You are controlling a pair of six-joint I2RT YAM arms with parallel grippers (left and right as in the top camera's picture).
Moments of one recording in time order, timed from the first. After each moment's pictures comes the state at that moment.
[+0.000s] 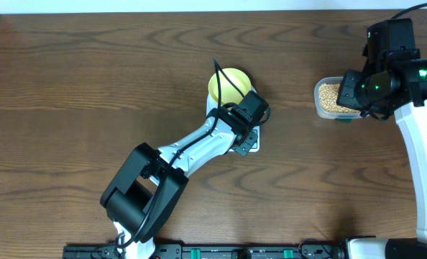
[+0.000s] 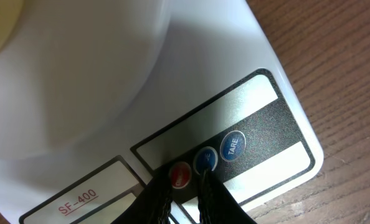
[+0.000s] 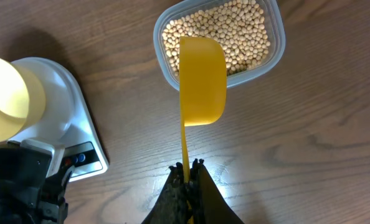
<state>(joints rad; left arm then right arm) -0.71 1.92 1.23 -0.61 -0.06 -0.07 0.09 1.53 1.67 -1.34 0.06 0.38</state>
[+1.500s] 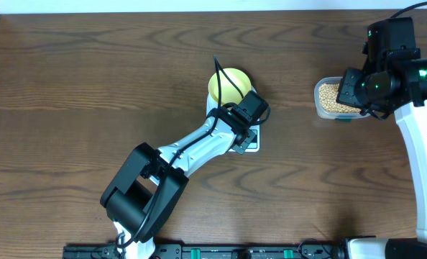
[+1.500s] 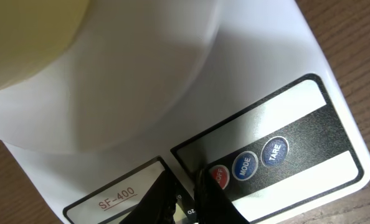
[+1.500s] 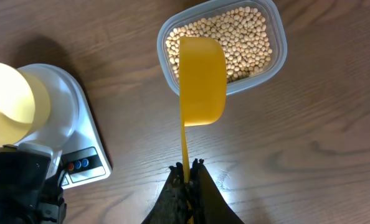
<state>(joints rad) -0.71 1.92 1.23 -0.61 -0.16 -0.07 0.09 1.53 1.67 -1.32 0.06 0.38</state>
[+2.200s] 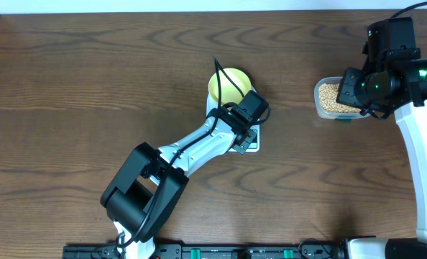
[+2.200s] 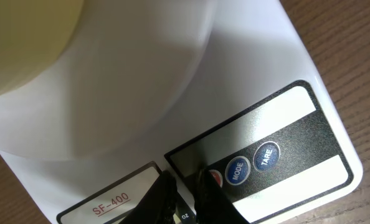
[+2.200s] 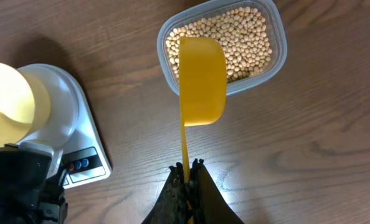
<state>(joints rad) -0.71 1.92 1.23 -0.60 -0.14 -0.07 0.09 1.53 1.67 -1.32 0.06 0.38</state>
